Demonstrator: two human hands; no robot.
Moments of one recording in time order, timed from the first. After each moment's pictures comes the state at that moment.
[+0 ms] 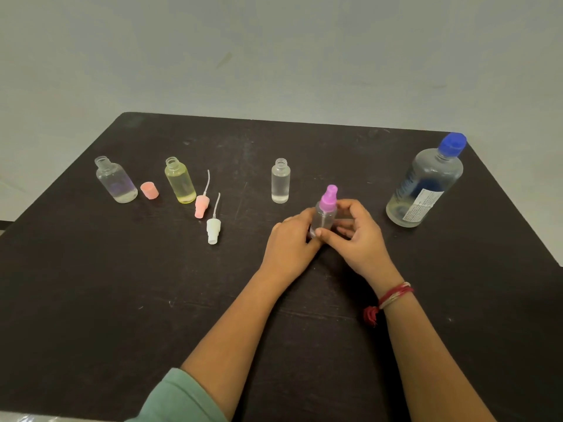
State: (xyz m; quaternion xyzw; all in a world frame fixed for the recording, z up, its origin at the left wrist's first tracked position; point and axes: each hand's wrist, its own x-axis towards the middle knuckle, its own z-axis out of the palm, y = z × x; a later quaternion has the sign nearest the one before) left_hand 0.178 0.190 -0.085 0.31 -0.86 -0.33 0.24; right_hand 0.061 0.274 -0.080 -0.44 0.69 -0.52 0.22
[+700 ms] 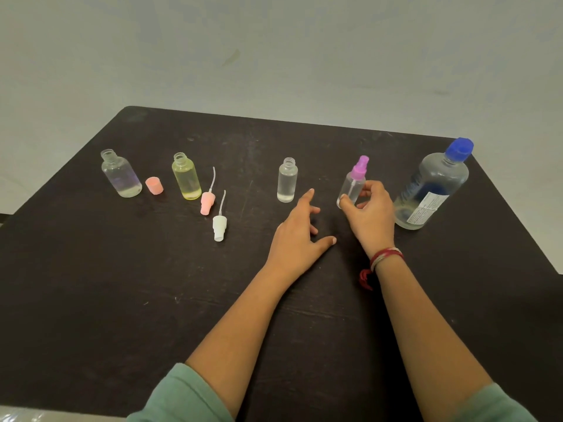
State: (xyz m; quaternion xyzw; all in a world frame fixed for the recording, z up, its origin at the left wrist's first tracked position) left_hand 0.181 0.186 -0.086 0.33 -0.82 -0.41 0.24; right_hand 0.031 0.234 -0.081 -0.34 0.82 -0.46 0.03
